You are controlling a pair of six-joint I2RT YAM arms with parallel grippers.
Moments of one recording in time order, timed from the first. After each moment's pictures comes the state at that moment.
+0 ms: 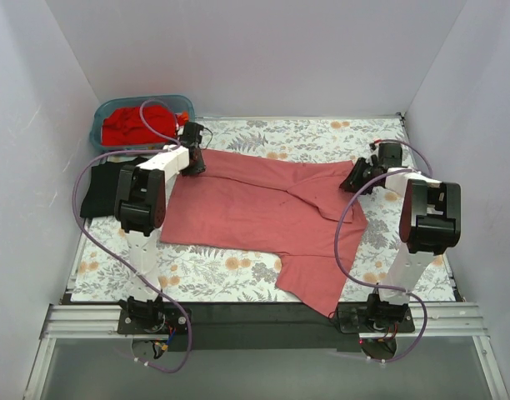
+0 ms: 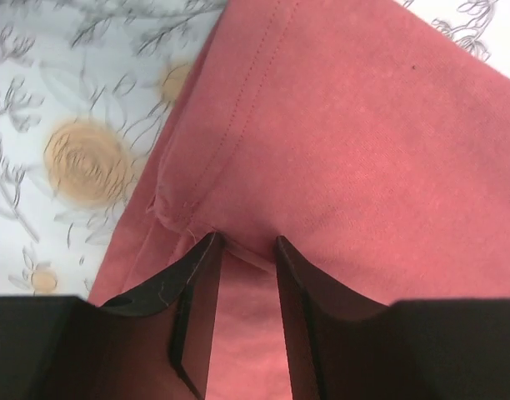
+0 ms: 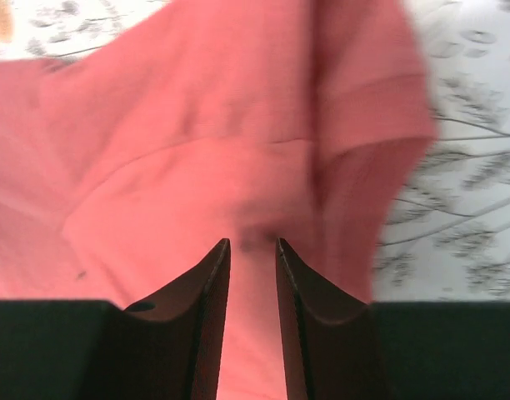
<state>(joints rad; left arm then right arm) -0.21 2.20 1.67 -0.49 -0.29 -0.39 -0.06 1.84 1.13 -0.24 -0.41 0.37</state>
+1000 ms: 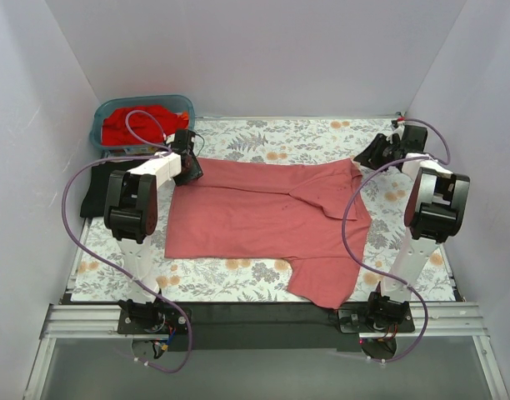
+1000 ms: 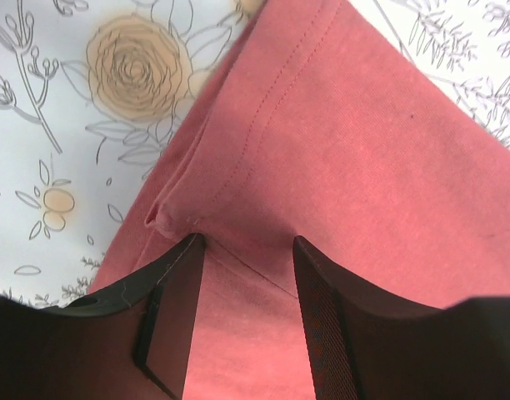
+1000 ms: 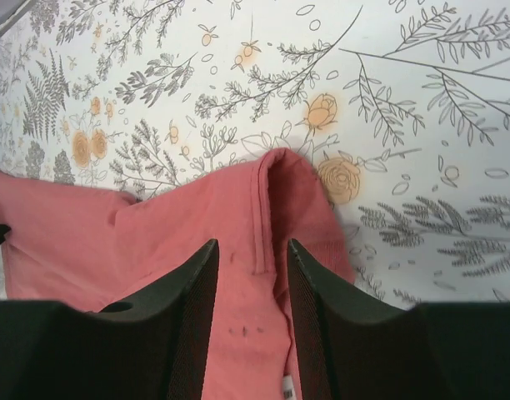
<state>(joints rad) -0.18 2.05 1.43 -0.43 -0.25 -0.58 -0.22 1.99 1.36 -0.16 -0.58 0.33</state>
